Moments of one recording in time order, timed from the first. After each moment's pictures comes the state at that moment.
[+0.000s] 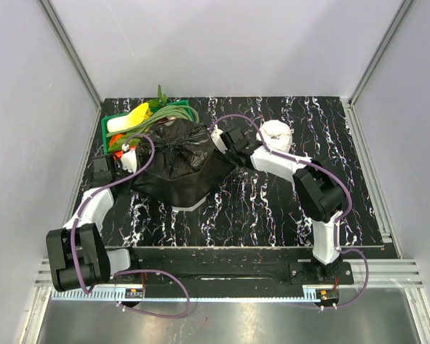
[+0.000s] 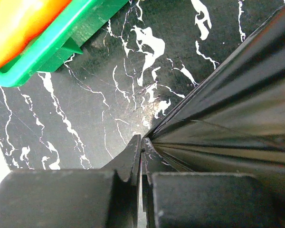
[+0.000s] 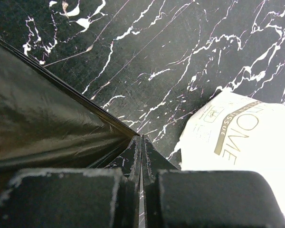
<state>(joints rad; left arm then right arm) 0.19 1.22 0.64 -0.27 0.19 0.55 0.67 1.98 1.42 -0.33 0.30 -0.44</state>
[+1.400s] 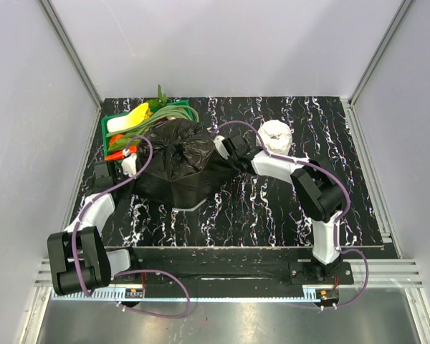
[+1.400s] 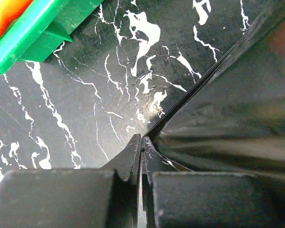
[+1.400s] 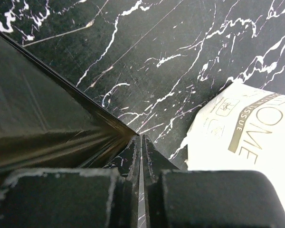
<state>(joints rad) 0.20 1.22 0.55 -0.17 0.18 0.57 0.66 1.98 1.32 -0.25 0.33 -0.48</state>
